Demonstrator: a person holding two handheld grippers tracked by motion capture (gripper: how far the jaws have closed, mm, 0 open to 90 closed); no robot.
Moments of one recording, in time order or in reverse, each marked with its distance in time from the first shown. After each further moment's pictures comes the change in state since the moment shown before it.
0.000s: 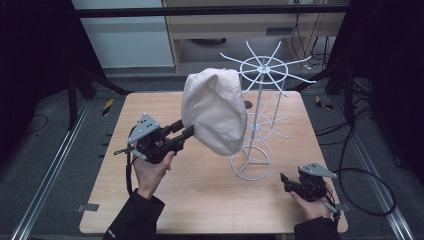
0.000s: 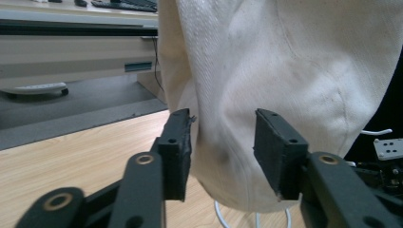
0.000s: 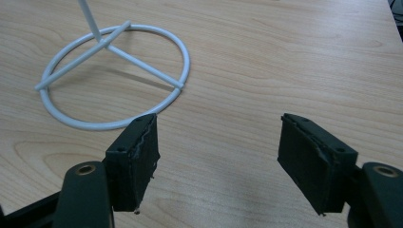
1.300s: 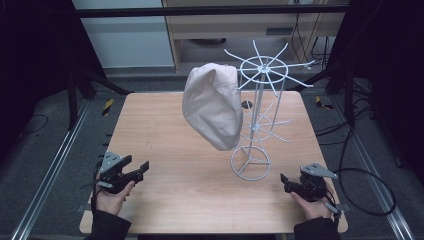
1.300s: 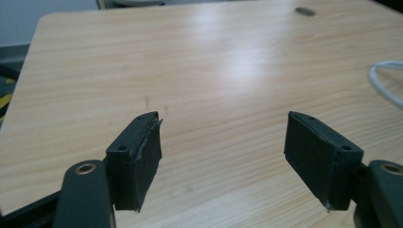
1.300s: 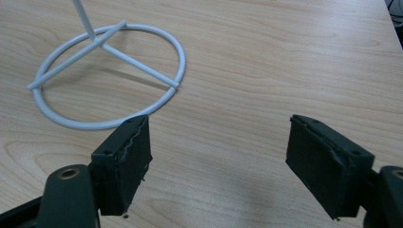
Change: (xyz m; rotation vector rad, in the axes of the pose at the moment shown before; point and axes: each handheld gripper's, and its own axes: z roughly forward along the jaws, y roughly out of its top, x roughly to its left) left arm 0.095 -0.124 -0.070 0.273 0.353 -0.050; right arm -0.002 -0.003 0.002 -0.006 -0.001 0.008
